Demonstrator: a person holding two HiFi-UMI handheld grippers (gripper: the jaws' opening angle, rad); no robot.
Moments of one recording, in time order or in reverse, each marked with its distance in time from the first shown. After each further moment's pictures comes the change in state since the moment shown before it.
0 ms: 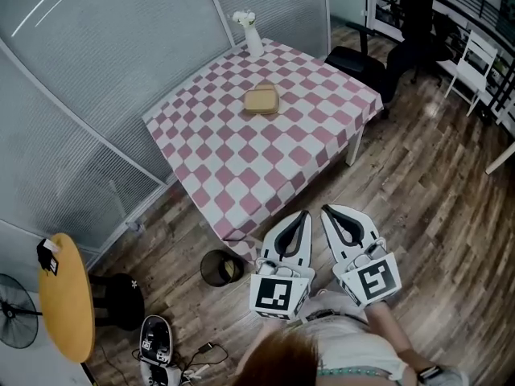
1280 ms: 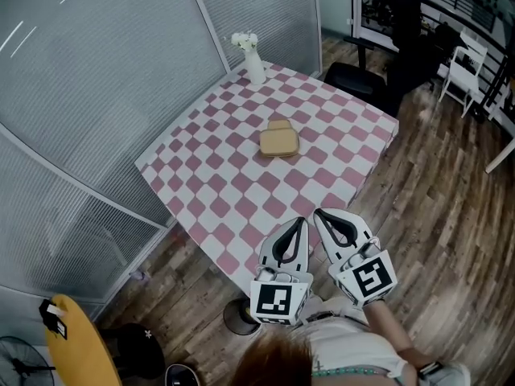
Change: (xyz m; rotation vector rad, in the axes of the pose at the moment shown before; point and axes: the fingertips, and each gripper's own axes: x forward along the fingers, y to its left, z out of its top) left arm 0.112 0.219 0.015 0.020 0.019 -0.097; right arm 0.252 -0.017 -0.020 -0.007 0.045 -0.076
